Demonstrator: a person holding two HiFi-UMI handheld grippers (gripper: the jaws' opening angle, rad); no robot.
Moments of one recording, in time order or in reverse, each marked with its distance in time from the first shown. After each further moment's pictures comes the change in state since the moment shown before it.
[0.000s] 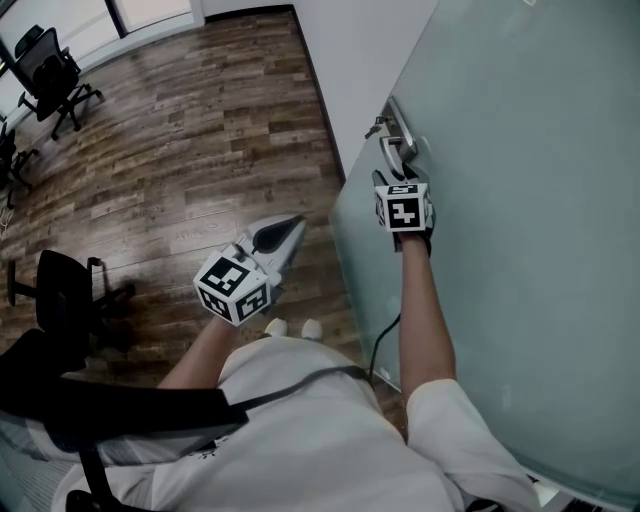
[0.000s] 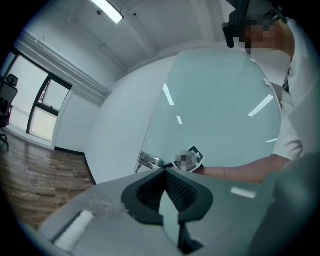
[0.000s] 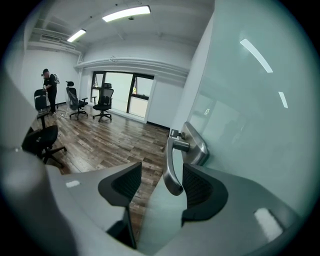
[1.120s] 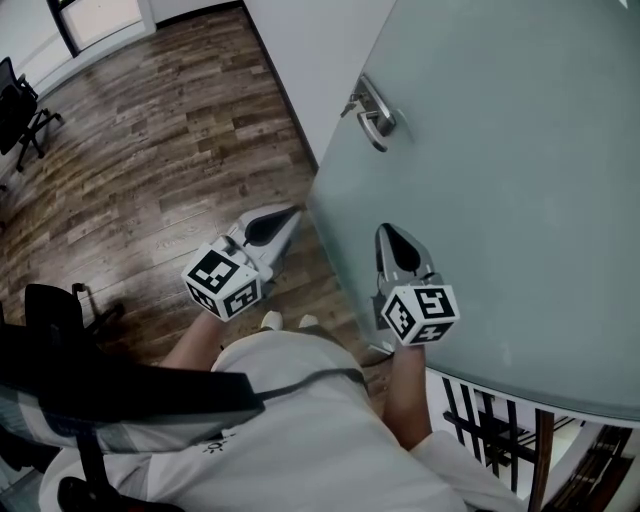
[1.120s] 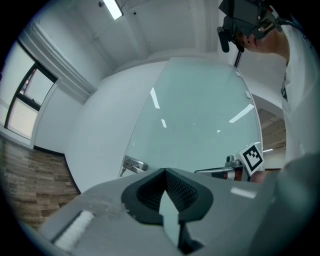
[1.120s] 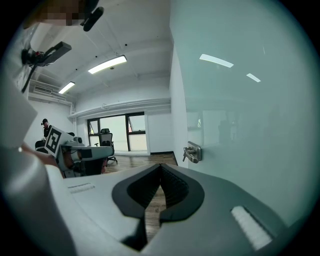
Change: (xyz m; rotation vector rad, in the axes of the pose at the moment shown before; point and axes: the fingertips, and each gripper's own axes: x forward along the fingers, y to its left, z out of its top) left arm -0.023 -0.019 0.013 0.021 -0.026 -0.211; right arm -0.225 0.096 -0.016 0.365 -0.353 0.059
